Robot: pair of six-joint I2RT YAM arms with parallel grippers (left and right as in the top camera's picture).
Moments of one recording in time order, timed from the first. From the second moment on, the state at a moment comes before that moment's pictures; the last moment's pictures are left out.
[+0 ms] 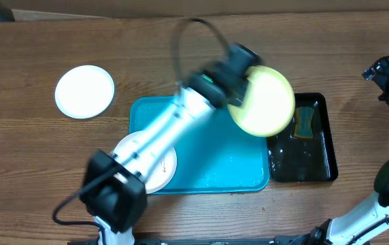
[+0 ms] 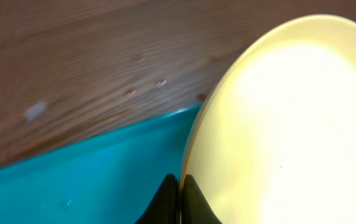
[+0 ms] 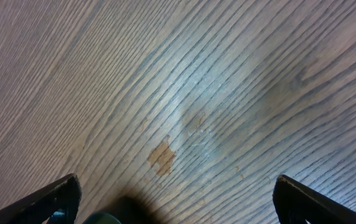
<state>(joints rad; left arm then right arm) -0.59 1.92 1.73 -0.82 -0.03 -0.34 -0.49 1.94 1.62 -0.88 -0.15 0.38</state>
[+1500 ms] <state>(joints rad) 0.56 1.92 1.46 -0.71 0.10 -0.41 -0.49 1.94 1.62 -0.88 -0.15 0.38</state>
